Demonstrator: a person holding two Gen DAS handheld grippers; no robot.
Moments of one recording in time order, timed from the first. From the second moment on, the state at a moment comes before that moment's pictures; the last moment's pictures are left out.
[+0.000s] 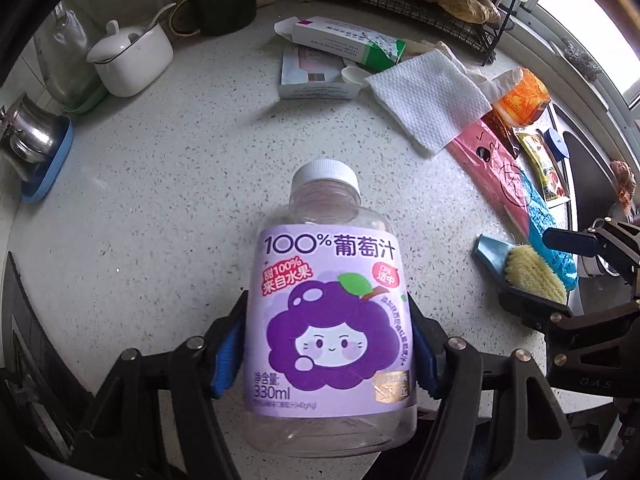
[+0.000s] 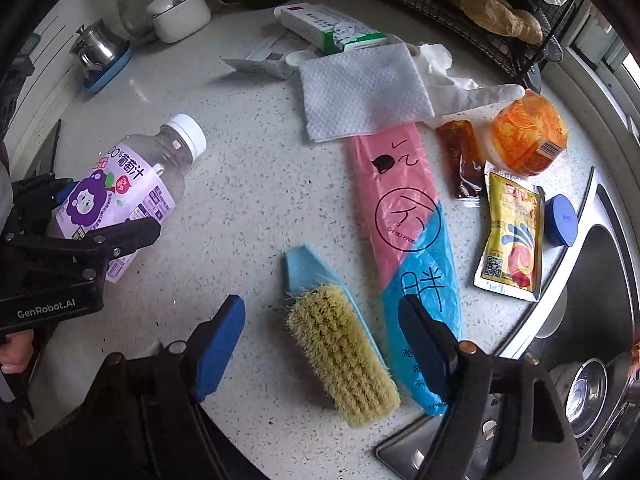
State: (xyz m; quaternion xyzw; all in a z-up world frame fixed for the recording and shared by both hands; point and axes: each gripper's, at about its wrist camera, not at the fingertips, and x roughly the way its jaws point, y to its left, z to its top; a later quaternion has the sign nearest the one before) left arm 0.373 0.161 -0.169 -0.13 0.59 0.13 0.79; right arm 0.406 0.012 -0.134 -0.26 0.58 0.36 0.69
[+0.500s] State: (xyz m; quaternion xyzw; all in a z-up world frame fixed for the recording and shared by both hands) left arm 0.338 0.144 -0.145 -0.14 0.56 0.15 0.80; right arm 0.365 -0.006 -0.114 -0.26 0.56 0.38 0.69
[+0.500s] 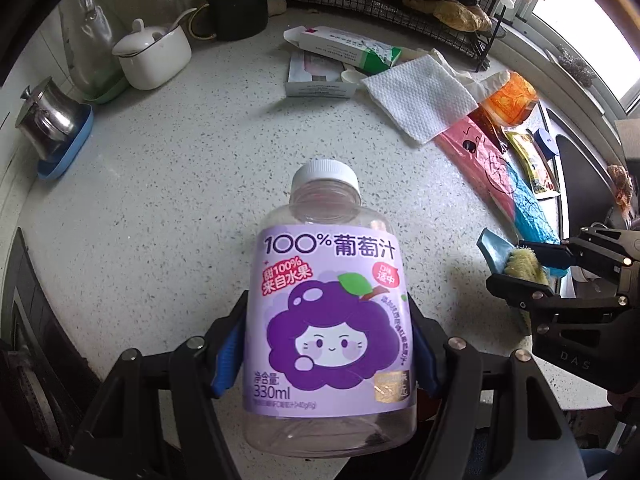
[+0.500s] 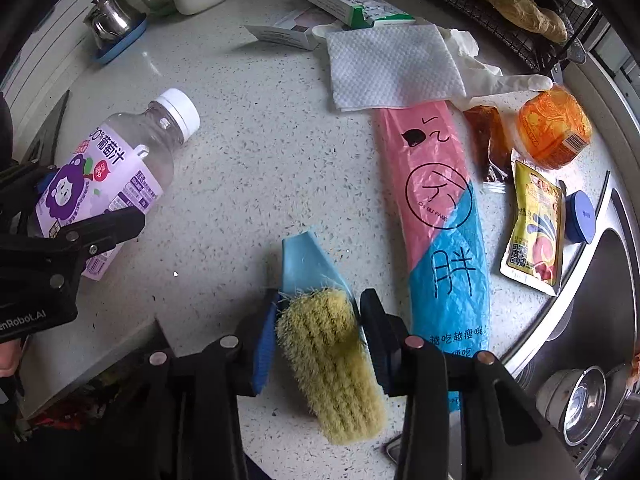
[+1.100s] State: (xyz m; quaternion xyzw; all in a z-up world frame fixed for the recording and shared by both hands) left arm 0.217 -0.051 -0.075 -0.15 0.49 0.28 0.81; right arm 0.276 -0.191 -0.040 -0.23 0.46 0.52 0.68
